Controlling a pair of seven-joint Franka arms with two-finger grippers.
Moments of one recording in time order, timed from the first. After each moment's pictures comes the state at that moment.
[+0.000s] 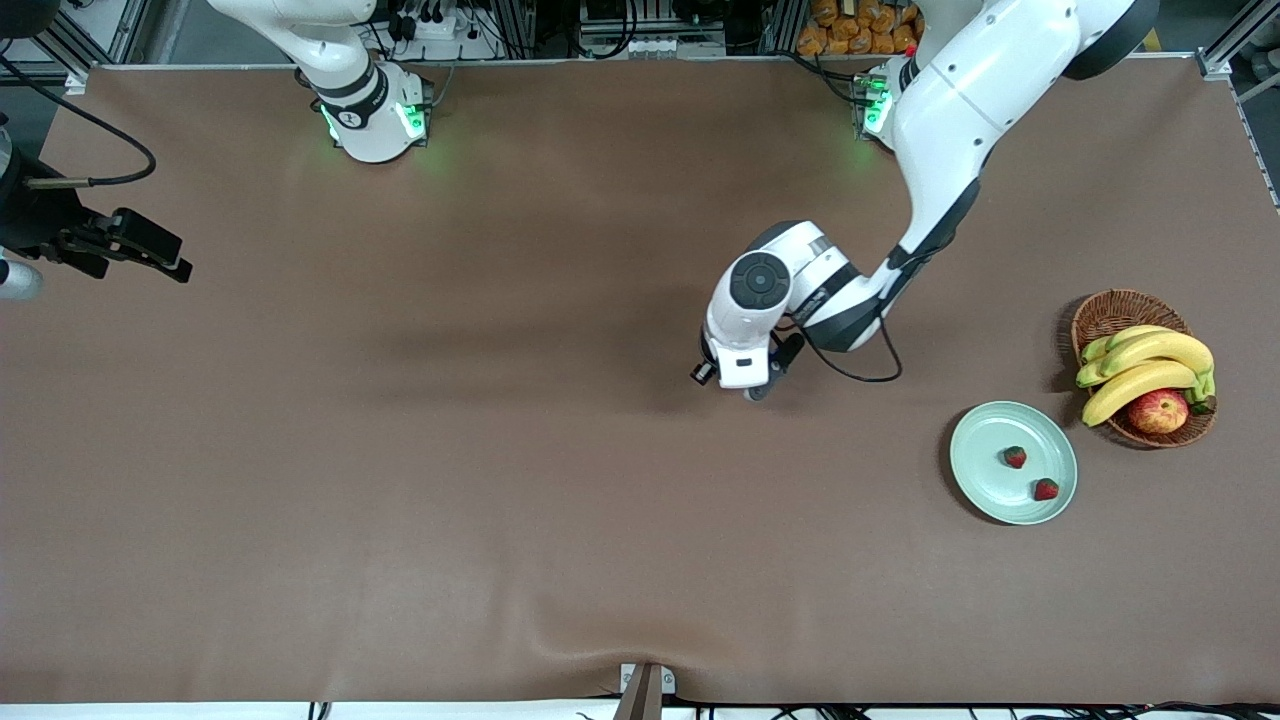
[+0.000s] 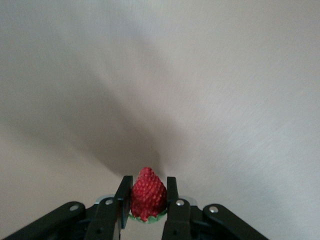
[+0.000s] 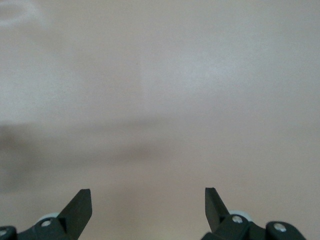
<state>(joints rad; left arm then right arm) -0.12 0.68 -0.57 -1.82 0.40 2.38 -1.77 -0.09 0.00 0.10 -1.55 0.05 1.54 0.10</state>
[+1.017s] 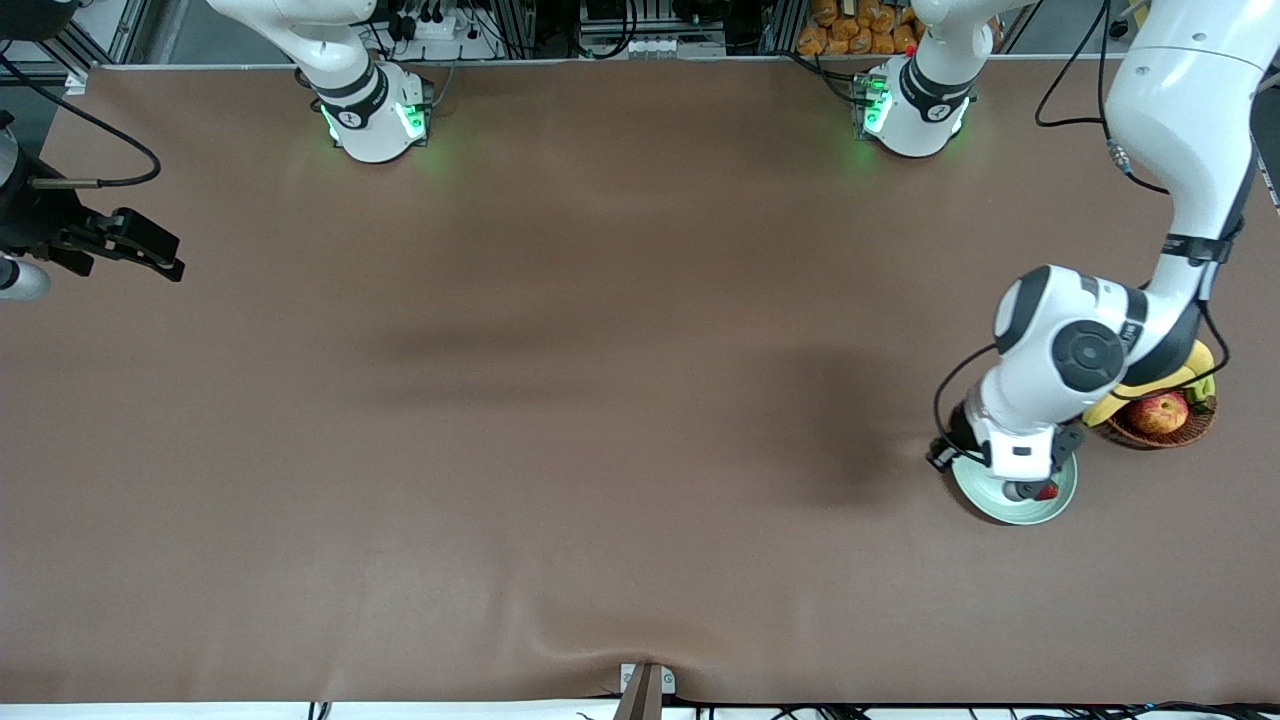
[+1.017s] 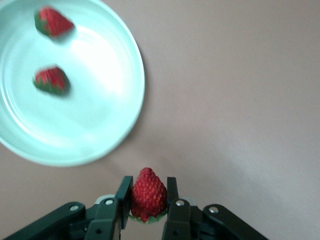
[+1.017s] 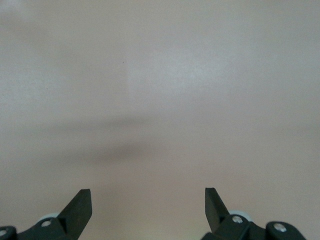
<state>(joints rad) 0.34 0.58 -0.52 -1.76 0.40 2.31 -1.06 -0.06 0.02 0.11 -1.50 -0.03 1.49 0.11</state>
